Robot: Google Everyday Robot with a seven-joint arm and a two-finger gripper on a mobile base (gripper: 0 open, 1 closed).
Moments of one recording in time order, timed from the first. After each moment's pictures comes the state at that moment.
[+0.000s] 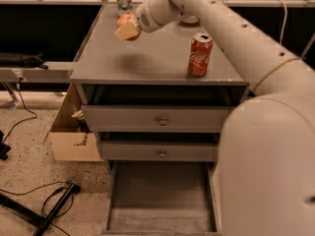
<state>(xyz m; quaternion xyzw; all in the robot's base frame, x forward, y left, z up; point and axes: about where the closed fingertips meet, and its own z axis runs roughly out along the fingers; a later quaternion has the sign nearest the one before) 0.791 0.105 0.909 -0.44 0.77 0.22 0.41</state>
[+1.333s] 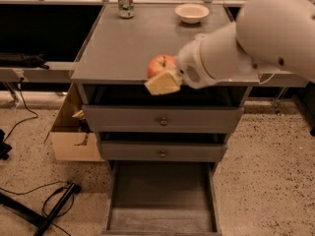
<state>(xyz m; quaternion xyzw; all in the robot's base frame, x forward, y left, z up) 0.538 -0.006 0.925 -0.44 0.79 0.17 0.40</state>
